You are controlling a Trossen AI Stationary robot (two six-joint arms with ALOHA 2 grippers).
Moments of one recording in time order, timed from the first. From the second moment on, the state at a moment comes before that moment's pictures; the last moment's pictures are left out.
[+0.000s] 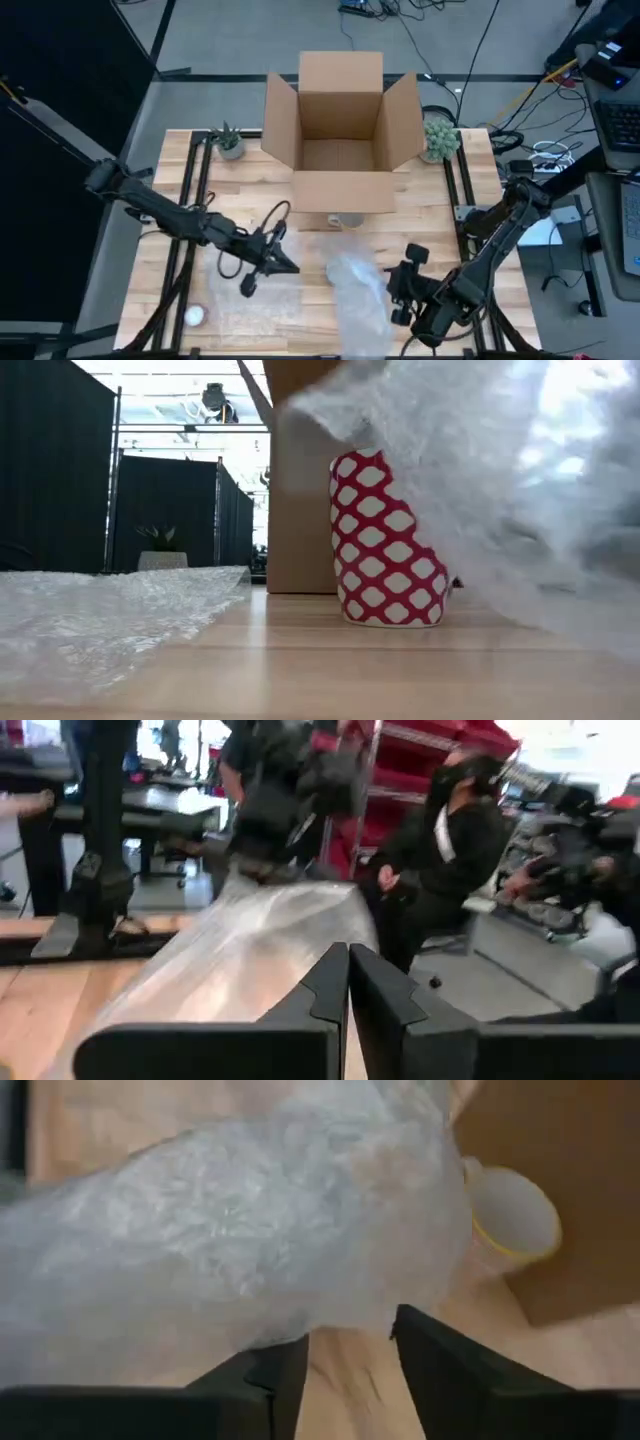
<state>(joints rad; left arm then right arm) -0.40 1.18 0.64 0.61 0.04 -0.14 0.84 1.63 1.40 -1.11 0.75 1.01</state>
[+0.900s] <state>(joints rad) -0.31 1.61 0.64 0.71 -0.08 -0.62 0.82 1.63 1.40 -0.97 0.76 0.87</state>
